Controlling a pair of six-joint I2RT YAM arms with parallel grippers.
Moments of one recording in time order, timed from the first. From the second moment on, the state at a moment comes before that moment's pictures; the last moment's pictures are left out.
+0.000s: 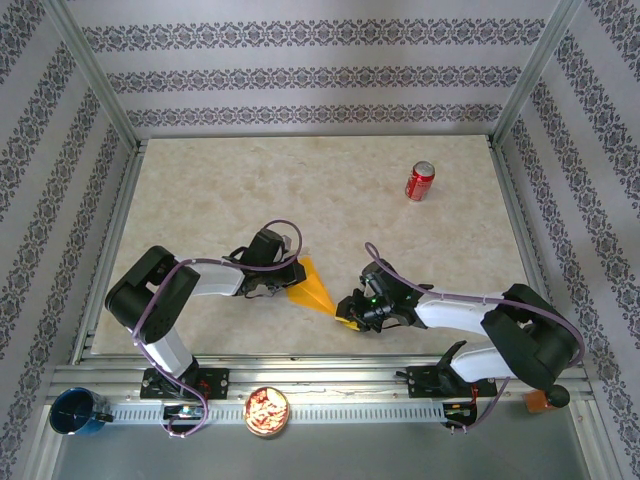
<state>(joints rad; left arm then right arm) -0.56 1.69 0.65 0.17 0.37 -0.91 0.73 1.35 0.39 0.00 -0.50 1.24</state>
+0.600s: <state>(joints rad) -0.55 1.66 0.58 0.27 0.38 -1.00 0.71 1.35 0.38 0.05 -0.48 1.28</state>
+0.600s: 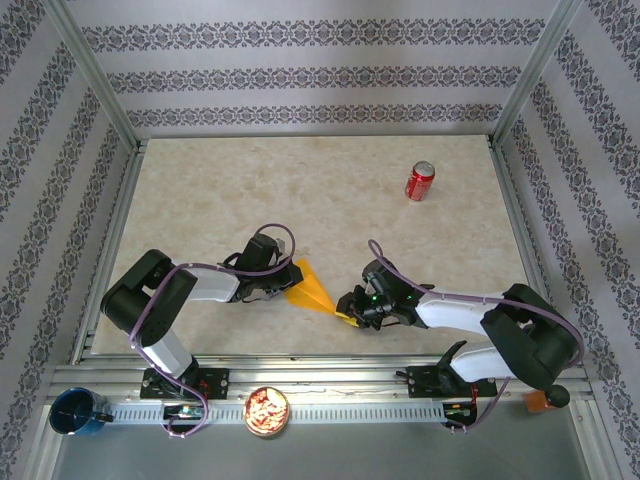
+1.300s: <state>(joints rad) -0.53 1.66 0.57 0.27 0.41 -1.03 0.70 1.34 0.37 0.04 -0.46 1.26</state>
